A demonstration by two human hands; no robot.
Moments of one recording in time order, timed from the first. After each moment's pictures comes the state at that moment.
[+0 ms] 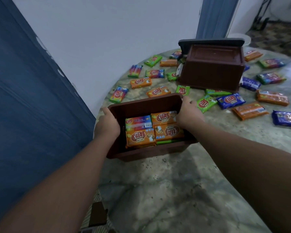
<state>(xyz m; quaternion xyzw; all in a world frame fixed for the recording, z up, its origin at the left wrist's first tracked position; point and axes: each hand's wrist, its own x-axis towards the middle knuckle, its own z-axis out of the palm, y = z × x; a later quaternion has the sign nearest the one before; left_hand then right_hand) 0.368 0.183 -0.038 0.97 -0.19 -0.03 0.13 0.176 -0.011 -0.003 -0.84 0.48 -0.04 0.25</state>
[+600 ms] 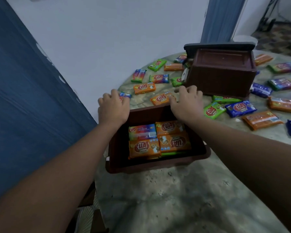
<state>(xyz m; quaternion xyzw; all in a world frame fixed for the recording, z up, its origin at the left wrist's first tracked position) 0.391 0.134 0.023 0.94 -0.28 0.04 0.19 0.222 -0.034 0.017 -0.88 0.41 -0.15 0.21</state>
